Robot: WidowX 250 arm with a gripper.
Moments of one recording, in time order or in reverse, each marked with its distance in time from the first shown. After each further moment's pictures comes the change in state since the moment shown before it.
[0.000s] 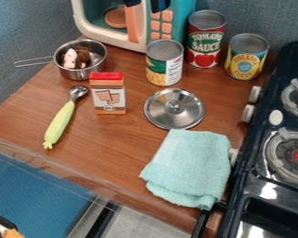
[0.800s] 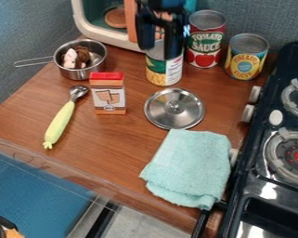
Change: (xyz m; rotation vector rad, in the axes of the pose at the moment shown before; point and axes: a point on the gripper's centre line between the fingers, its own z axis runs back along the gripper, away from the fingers) arm 0.007 -0.020 -0.080 0.024 0.154 -0.068
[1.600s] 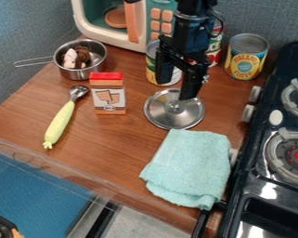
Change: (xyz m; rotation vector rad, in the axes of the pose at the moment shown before) arm 0.004 -0.028 -0.037 0.079 0.037 -0.049
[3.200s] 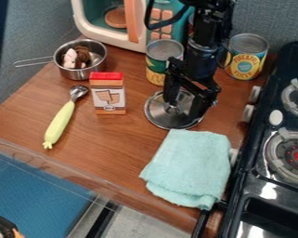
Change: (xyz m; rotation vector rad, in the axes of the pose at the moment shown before) arm 0.023 -0.003 -0.045 0.083 0.057 0.072
